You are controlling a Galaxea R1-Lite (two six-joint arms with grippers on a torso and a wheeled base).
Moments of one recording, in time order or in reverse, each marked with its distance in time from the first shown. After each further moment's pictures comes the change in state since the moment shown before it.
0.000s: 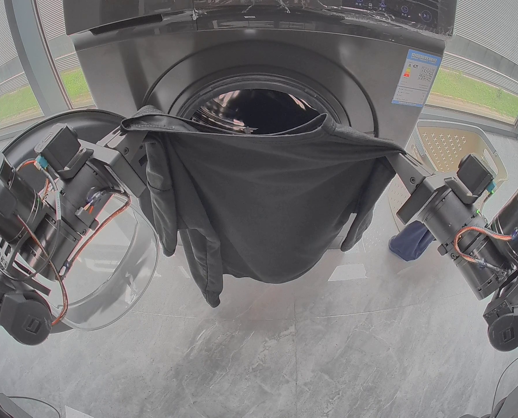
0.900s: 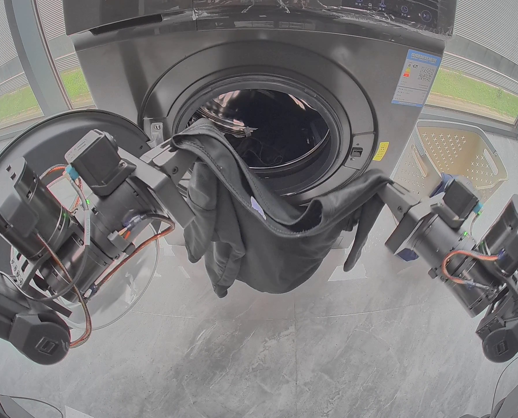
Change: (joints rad) left arm -0.179 0.021 -0.017 0.044 -0.015 0.003; right arm 0.020 0.026 0.062 0.011 0.002 -0.001
